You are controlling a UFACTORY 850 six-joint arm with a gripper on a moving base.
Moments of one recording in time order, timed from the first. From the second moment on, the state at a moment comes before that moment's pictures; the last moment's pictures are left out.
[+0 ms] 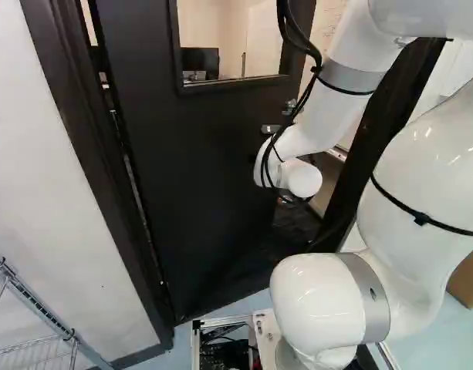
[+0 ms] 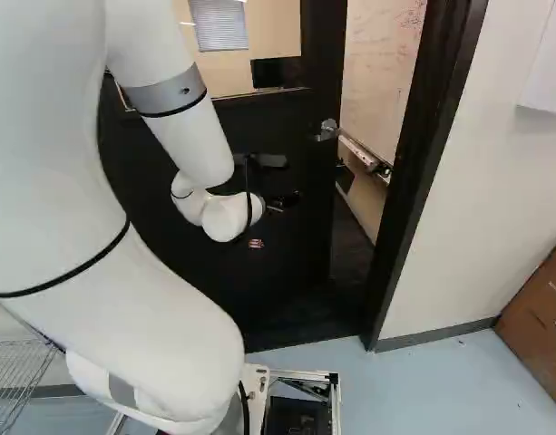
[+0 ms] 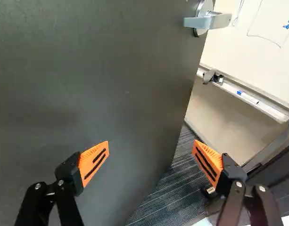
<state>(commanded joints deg) -4.9 2.1 -17.8 3.6 50.0 0.0</state>
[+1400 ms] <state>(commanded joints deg) -0.1 -2.7 -22.7 18.1 50.0 0.0</state>
